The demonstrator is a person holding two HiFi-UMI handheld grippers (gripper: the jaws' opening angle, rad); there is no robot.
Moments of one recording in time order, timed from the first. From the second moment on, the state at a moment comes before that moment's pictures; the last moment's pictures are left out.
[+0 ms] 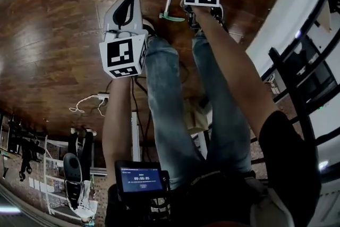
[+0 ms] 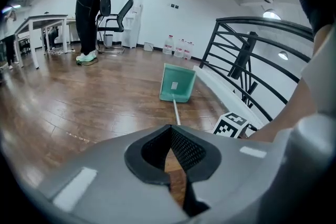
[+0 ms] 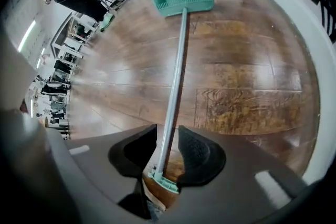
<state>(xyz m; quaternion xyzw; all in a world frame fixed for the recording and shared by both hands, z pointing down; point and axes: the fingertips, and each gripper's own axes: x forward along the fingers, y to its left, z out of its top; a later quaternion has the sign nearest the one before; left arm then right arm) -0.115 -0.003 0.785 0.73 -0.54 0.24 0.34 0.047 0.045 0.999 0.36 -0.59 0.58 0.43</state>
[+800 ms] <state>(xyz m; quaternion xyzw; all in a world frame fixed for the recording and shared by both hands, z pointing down) -0.129 -0.011 0.823 0.74 -0.54 0.21 0.33 0.019 0.075 1.074 0.40 -0.59 0.51 0.48</state>
